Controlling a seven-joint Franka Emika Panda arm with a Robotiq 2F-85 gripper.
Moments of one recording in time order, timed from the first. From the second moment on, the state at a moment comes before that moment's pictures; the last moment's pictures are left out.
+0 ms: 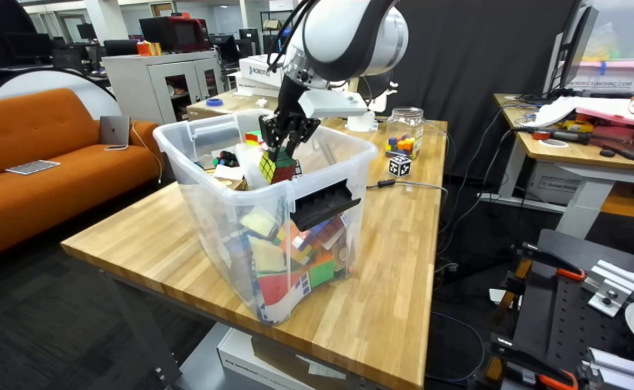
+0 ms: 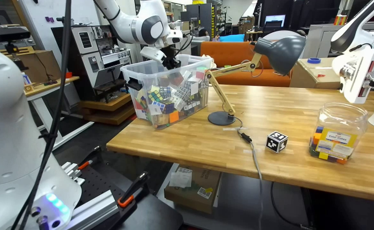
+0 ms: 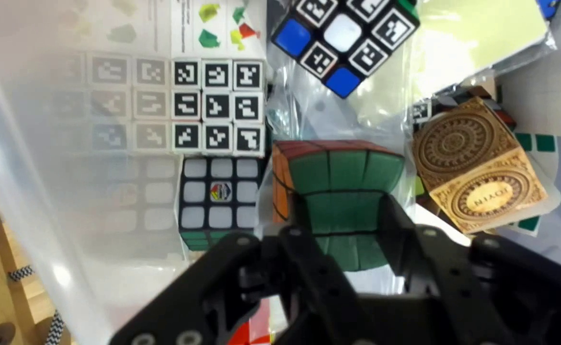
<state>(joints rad) 0.12 0.32 0.05 -2.12 0.07 2.86 0.23</state>
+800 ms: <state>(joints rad) 0.12 0.44 0.04 -1.99 0.07 2.65 0.22</state>
